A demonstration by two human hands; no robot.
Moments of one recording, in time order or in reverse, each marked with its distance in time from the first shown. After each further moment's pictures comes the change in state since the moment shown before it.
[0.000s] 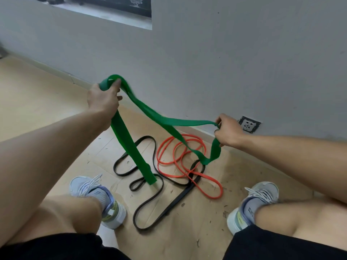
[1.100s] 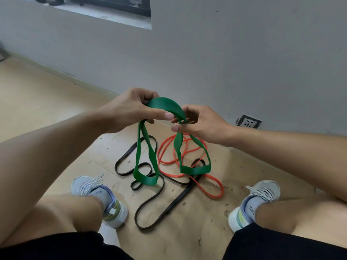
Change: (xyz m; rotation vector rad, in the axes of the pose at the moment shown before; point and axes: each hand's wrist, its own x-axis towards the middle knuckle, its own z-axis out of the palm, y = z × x) left_hand -0.073 0.043 0.005 0.265 -0.946 0.262; right_hand -0.060 -0.089 -0.030 0.580 -0.263 -0.444
